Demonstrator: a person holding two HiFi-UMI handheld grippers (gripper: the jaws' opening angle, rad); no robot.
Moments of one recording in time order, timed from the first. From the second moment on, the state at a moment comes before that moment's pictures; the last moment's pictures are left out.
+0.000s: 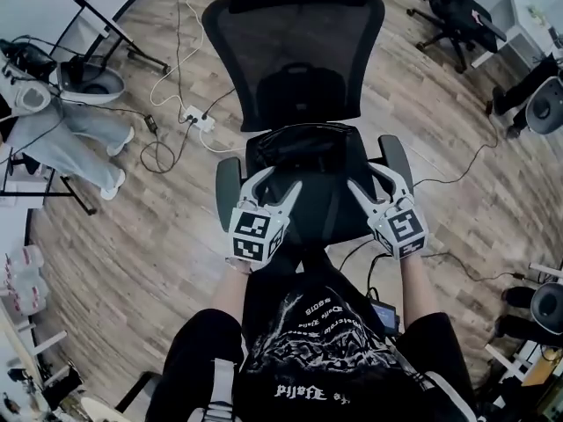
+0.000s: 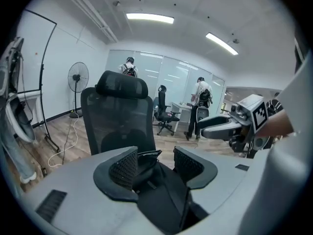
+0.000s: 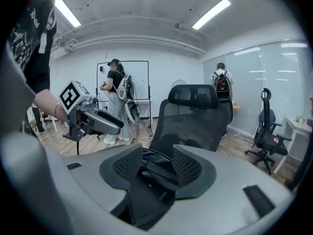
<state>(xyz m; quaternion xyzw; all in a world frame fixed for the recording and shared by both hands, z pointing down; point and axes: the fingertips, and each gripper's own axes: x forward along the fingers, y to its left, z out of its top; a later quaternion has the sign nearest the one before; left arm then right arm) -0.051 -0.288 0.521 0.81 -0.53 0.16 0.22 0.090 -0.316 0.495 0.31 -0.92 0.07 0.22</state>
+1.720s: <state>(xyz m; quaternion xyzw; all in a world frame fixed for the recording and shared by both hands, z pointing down) -0.122 -0.450 0.826 0.74 -0.35 0.52 0.22 0.042 -0.514 0.815 0.07 -0.86 -0.01 0.51</state>
